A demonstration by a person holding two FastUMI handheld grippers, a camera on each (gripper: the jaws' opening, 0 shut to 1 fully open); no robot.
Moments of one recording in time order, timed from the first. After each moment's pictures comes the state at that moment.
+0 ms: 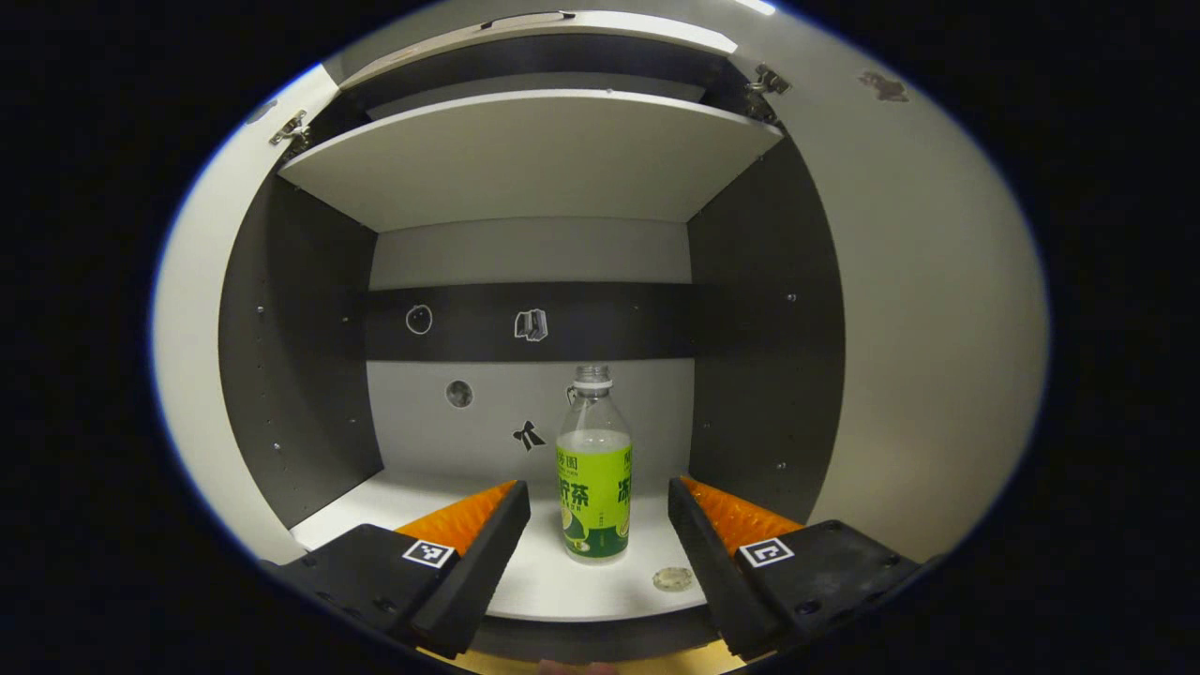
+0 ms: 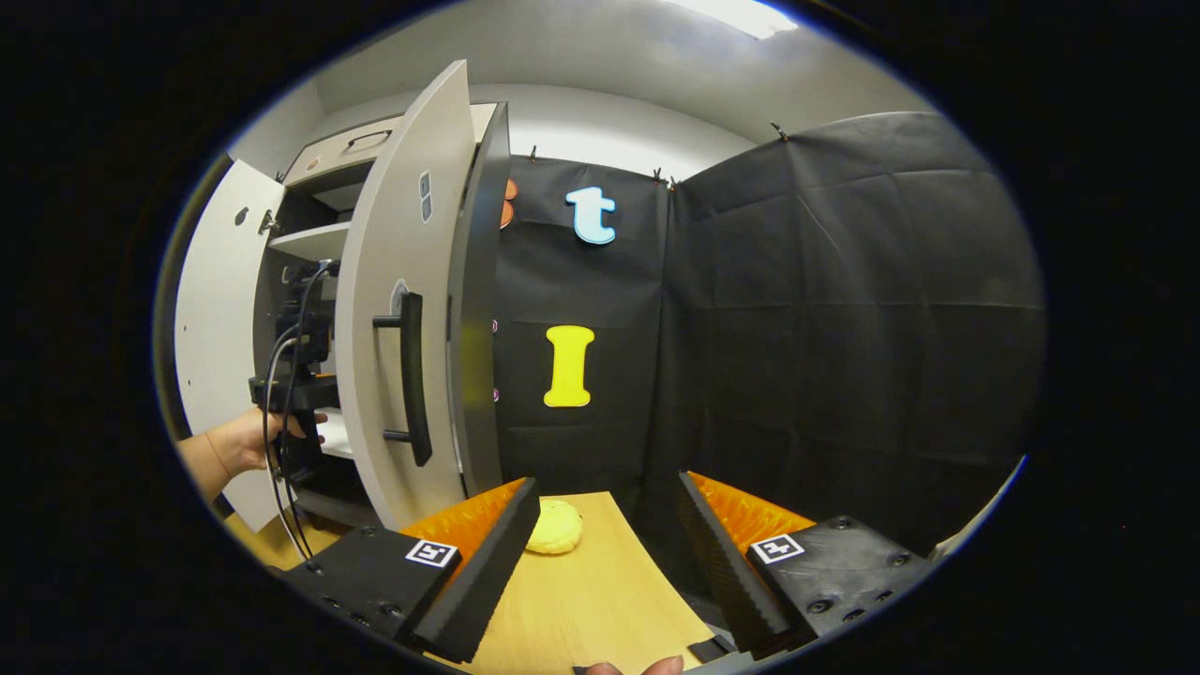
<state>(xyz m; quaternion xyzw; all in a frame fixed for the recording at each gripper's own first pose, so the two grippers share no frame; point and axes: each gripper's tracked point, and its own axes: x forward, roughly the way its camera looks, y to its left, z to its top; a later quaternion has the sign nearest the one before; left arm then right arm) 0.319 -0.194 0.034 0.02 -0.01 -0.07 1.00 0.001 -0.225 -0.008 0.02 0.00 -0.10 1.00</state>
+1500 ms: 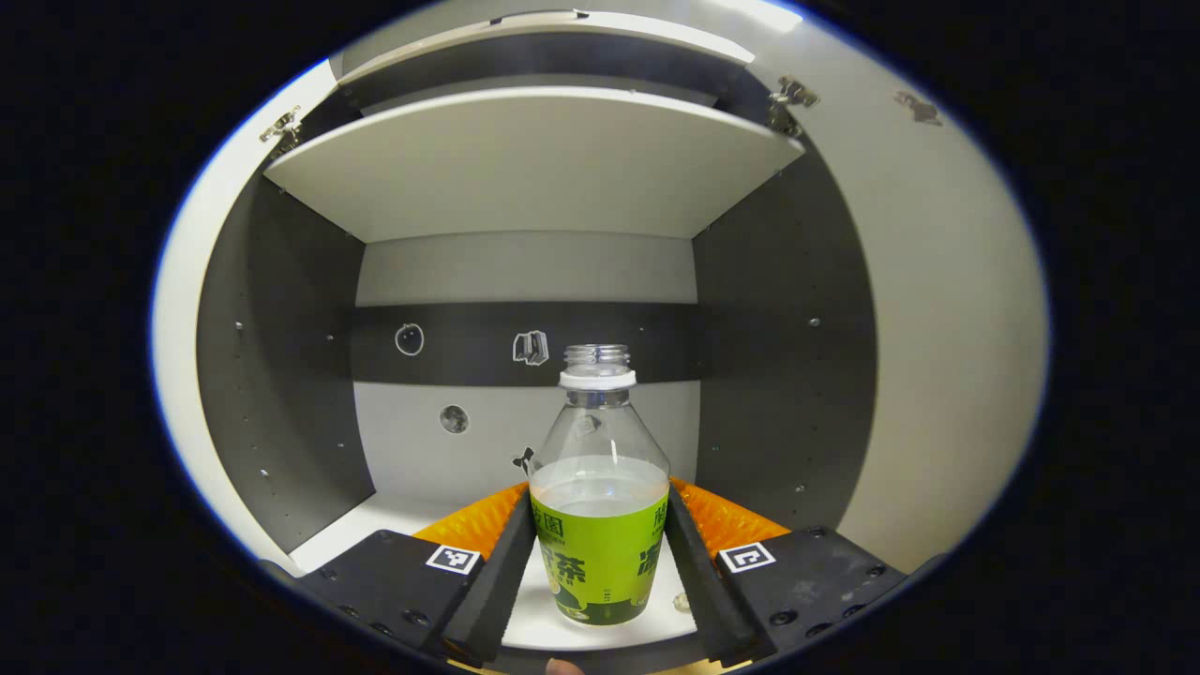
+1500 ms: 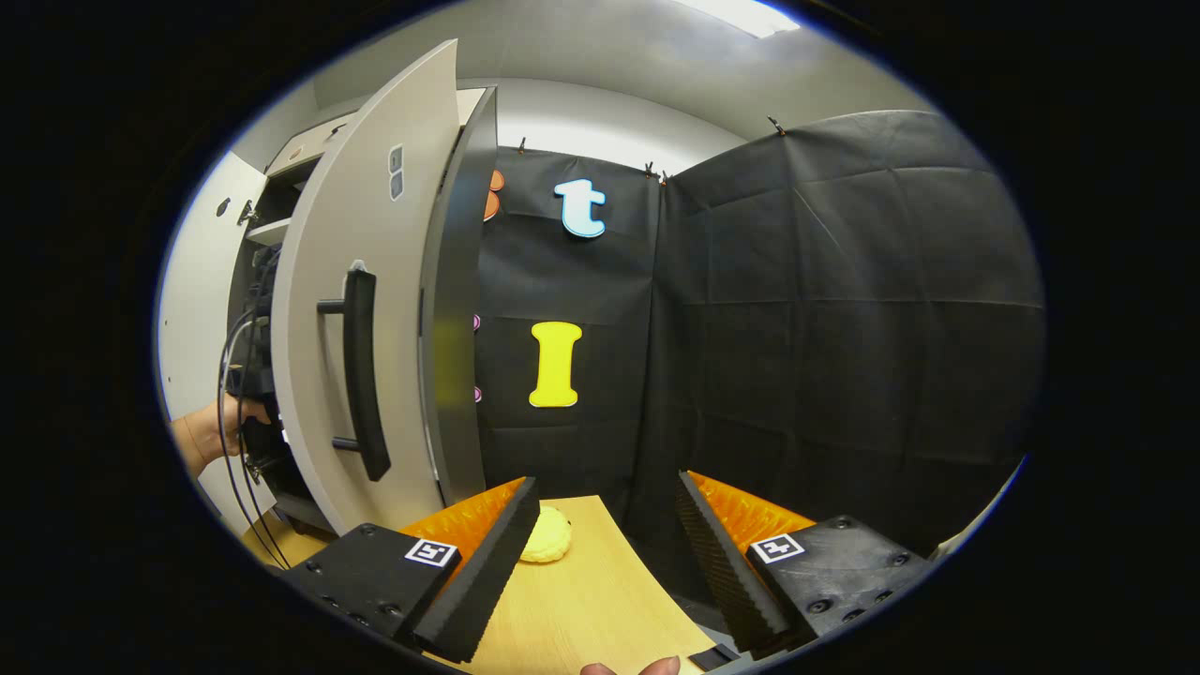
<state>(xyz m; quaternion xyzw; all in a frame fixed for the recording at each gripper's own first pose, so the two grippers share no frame) 0.296 -0.170 0.062 0.01 -0.04 -0.10 0.99 0.036 -0.222 -0.010 0.03 0.00 -0.11 0.99</state>
